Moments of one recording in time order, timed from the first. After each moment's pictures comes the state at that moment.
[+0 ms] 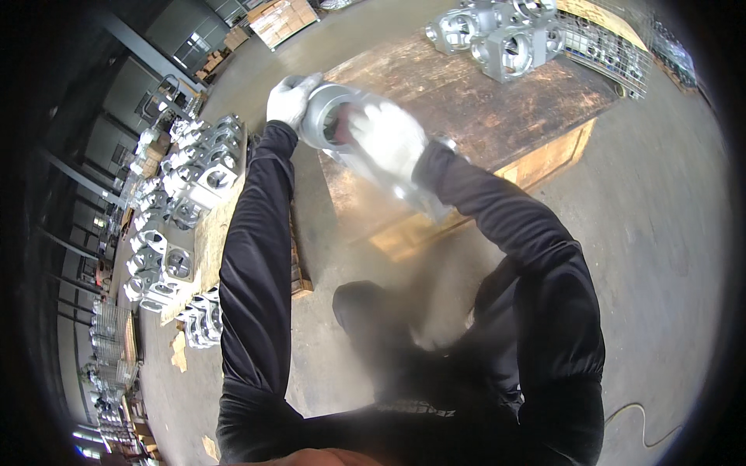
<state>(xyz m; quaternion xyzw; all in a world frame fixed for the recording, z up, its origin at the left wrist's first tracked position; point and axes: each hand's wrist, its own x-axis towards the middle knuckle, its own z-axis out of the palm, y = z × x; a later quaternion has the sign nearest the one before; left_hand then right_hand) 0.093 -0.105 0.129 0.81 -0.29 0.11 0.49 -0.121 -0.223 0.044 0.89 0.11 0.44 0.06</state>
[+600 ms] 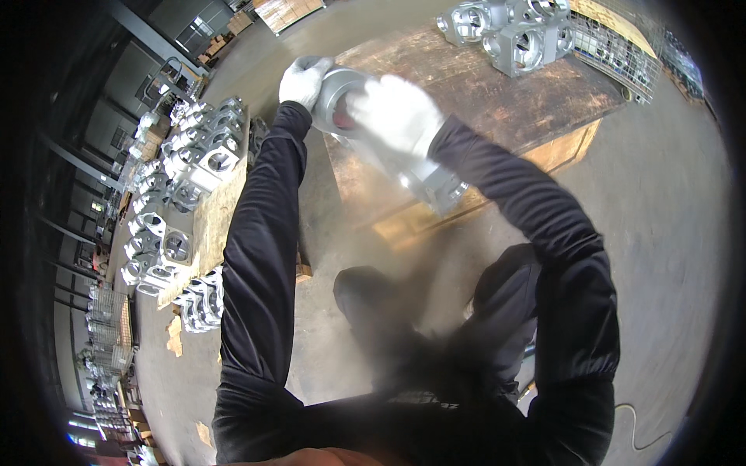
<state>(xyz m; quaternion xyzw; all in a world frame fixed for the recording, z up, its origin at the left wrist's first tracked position) 0.098 -0.105 0.124 0.85 -0.26 0.11 0.45 -0.121 -0.232 0.064 0.90 0.15 0.40 0.12</state>
